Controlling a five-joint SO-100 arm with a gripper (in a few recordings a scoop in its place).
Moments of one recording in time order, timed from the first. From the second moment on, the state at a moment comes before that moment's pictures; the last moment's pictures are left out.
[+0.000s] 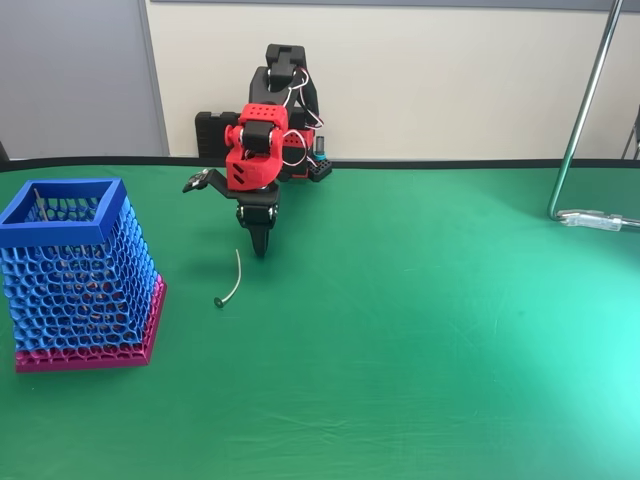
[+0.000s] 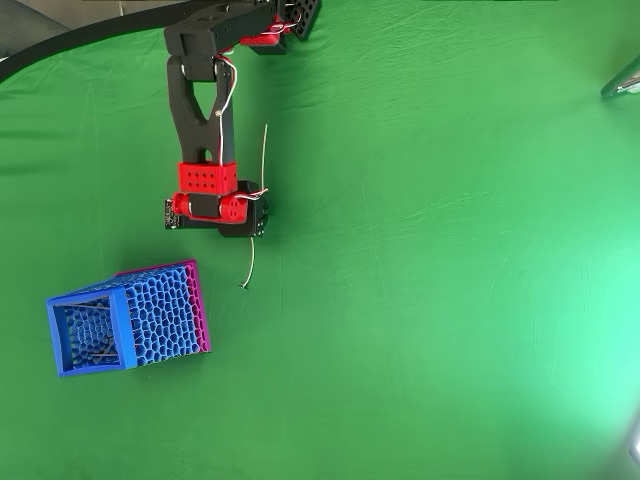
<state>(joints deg) 10.1 58.5 69.4 75.5 -4.4</state>
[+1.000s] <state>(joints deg) 11.1 57.4 66.4 77.7 -3.8</state>
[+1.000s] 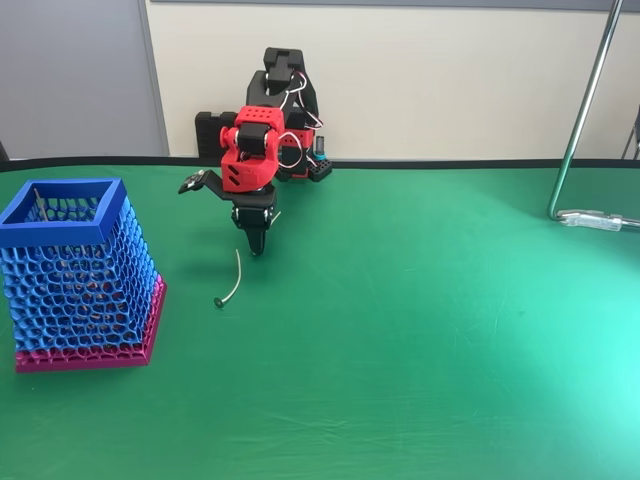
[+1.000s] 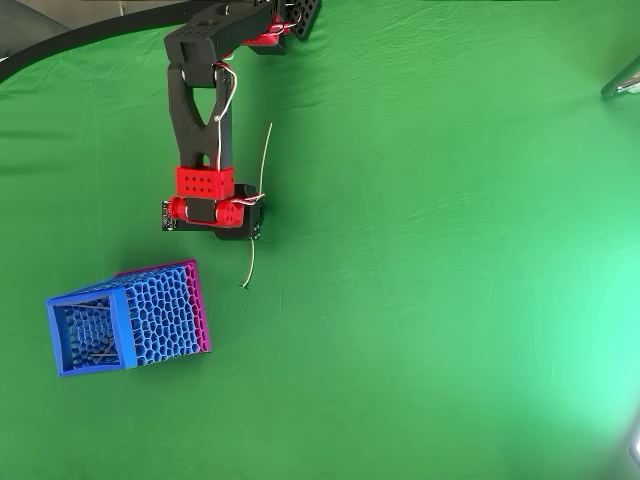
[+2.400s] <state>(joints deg) 21.0 93.8 64.2 39.4 -16.7</state>
